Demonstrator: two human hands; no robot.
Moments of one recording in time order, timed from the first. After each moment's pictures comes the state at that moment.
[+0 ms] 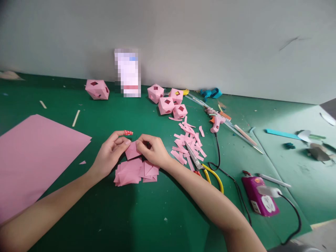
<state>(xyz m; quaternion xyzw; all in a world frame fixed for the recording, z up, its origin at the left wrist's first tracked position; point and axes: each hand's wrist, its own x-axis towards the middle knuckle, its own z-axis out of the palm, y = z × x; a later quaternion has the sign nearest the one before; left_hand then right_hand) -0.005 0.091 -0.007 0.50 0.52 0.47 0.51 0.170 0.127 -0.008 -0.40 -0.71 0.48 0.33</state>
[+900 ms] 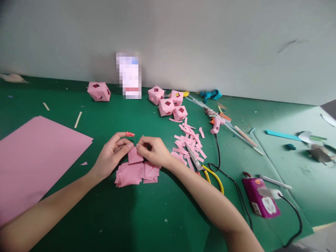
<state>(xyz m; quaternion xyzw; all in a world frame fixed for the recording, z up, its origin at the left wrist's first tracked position) -0.007 0.091 -0.009 0.49 0.50 0.46 0.54 0.176 0.131 -0.002 -0.38 -0.73 0.50 0.28</state>
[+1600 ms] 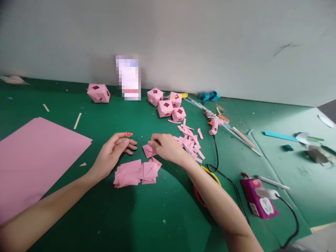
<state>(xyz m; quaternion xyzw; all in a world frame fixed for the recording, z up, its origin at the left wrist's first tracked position) -0.004 0.093 -0.008 0.49 0.51 0.47 0.53 0.211 0.147 0.030 -0.49 -0.78 0.36 0.11</state>
